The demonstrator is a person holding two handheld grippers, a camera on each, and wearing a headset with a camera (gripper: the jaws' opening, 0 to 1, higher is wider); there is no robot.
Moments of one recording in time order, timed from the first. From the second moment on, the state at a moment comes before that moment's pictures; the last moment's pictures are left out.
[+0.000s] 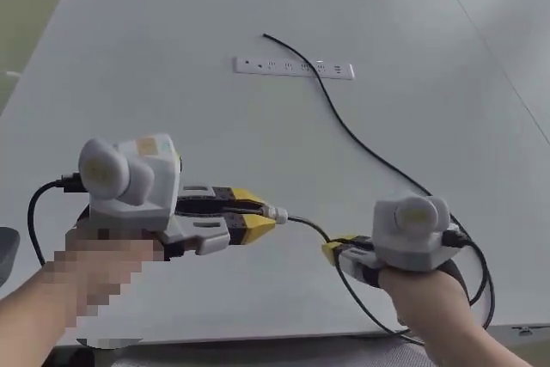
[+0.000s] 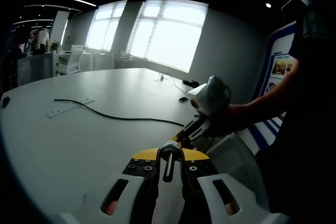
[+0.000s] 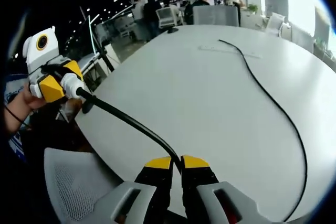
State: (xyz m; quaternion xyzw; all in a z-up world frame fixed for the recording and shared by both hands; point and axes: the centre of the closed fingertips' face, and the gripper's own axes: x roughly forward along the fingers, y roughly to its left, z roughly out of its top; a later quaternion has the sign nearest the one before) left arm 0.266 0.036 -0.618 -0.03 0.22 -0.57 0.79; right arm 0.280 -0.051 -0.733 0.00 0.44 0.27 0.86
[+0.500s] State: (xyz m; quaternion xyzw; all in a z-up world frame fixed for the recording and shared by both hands) left arm 0.267 0.037 -0.615 -0.03 0.22 -0.57 0.79; right arm 0.278 -0.048 -0.729 -0.06 0.41 0.29 0.86
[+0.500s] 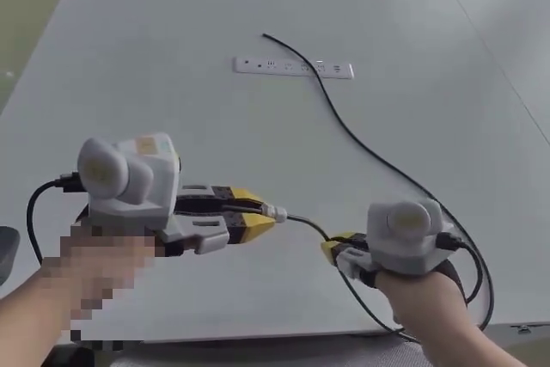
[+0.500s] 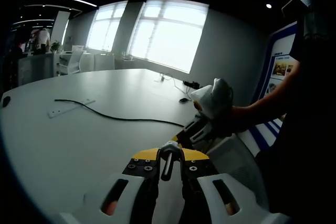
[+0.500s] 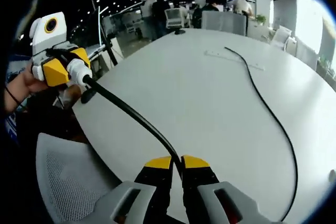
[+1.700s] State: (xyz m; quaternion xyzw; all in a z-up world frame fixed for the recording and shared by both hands) left arm 0.268 0.039 -0.612 -0.04 0.22 -0.57 0.79; right arm 0.275 0.033 -0.644 -0.31 0.20 0.45 0.82
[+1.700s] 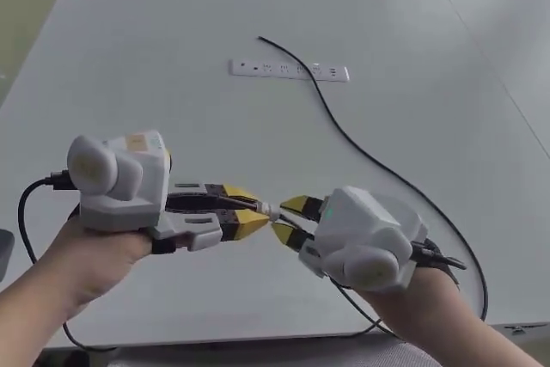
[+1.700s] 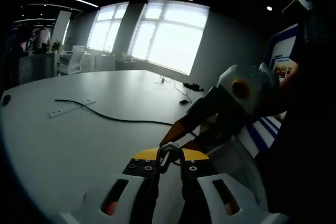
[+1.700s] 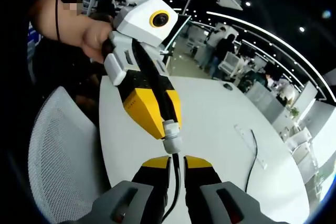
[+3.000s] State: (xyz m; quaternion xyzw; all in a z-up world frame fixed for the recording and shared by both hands) left arm 0.275 0.038 -0.612 -0.04 0.22 -0.56 0.80; right arm 0.280 -0.009 -0.684 -0.22 0.29 0.39 0.84
